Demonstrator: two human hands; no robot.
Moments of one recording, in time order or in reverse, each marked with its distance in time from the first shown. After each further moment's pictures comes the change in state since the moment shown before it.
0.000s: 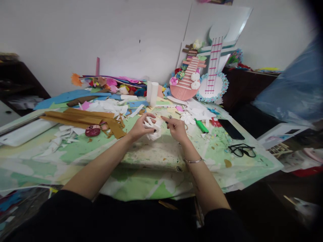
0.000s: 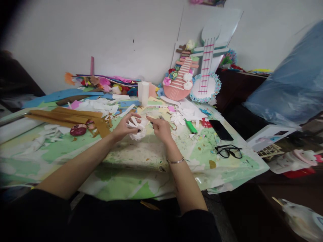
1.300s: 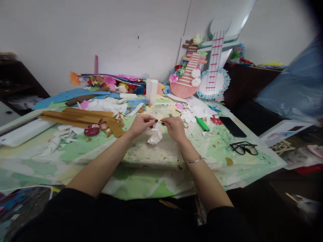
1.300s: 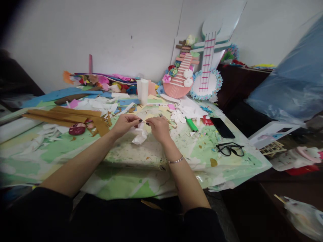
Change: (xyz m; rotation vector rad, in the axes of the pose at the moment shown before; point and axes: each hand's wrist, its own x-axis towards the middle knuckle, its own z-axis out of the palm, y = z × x) left_hand 0.016 -0.012 0.003 0.049 0.010 0.055; right_hand 0.000 -0.011 0.007 -0.188 0.000 -0.022
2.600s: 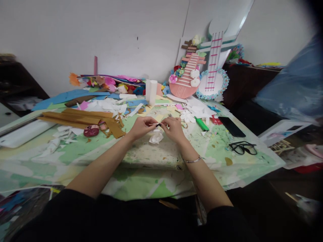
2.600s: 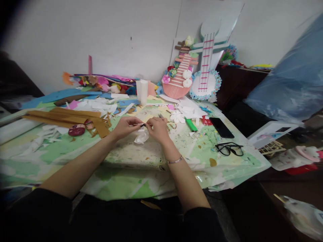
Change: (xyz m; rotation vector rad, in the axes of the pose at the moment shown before) left_hand -0.005 -0.001 0.003 0.239 -0.044 0.173; right_hand 0.000 -0.004 -0.001 -0.049 -0.071 0.027
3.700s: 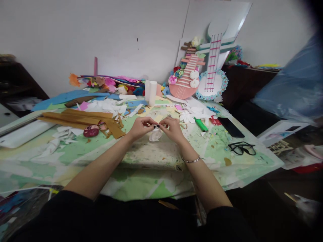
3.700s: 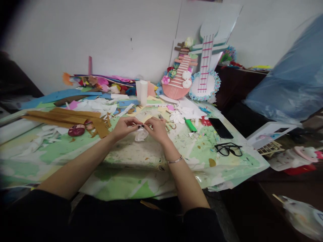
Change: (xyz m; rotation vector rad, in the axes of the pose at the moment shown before) left_hand -0.003 0.002 -0.002 -0.140 0.041 -0.041; right_hand 0.002 -0.001 -0.002 0.175 -0.027 -0.002
